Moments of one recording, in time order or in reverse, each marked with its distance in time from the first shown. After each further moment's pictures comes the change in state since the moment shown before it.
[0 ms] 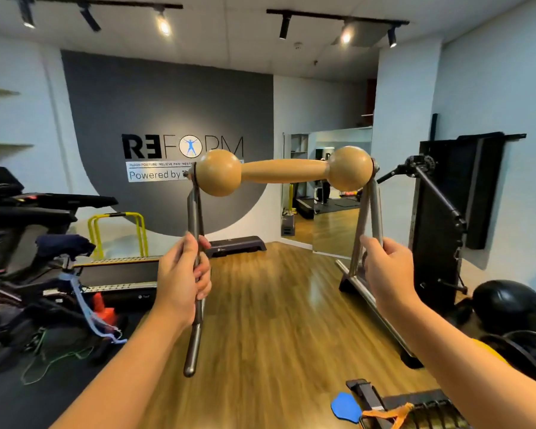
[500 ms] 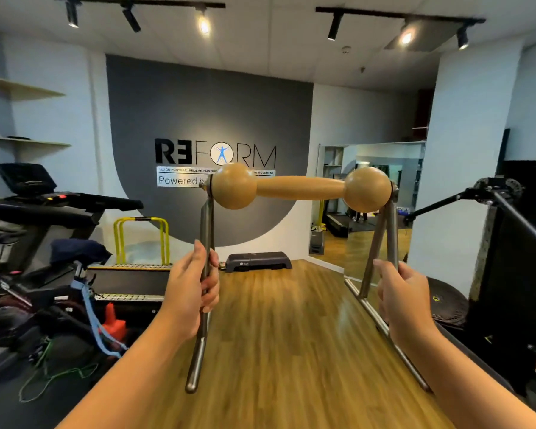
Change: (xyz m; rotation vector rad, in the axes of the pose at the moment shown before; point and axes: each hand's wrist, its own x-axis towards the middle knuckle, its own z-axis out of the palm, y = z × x) left_hand 0.238 -0.106 -0.073 0.008 0.030 -0.058; right_hand 0.194 0.127 0.196 0.093 -0.129 0.054
